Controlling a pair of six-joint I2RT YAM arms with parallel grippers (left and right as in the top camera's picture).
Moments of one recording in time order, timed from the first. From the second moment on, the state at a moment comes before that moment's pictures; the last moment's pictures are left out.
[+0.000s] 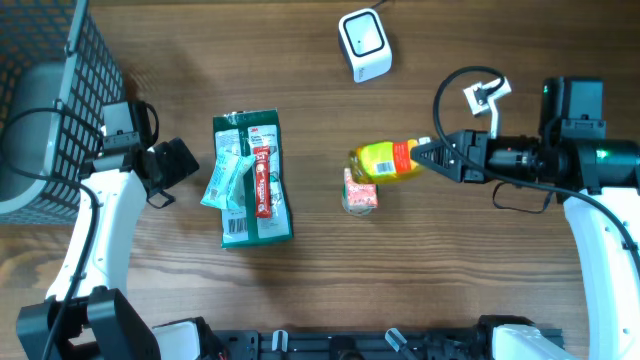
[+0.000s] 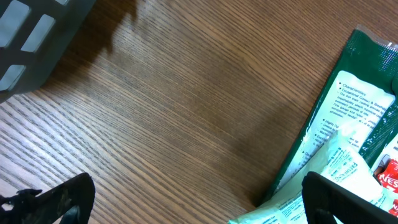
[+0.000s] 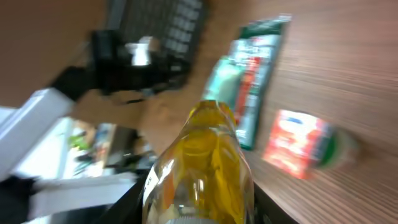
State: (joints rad) left arm 0.18 1.47 0.99 -0.76 -0.12 -0.41; right arm -0.04 1.29 1.24 -1.09 -1.04 0.02
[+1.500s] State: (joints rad) left arm 0.18 1.47 0.99 -0.76 -0.12 -0.41; right arm 0.53 2.31 2.07 -0.36 0.81 -0.48
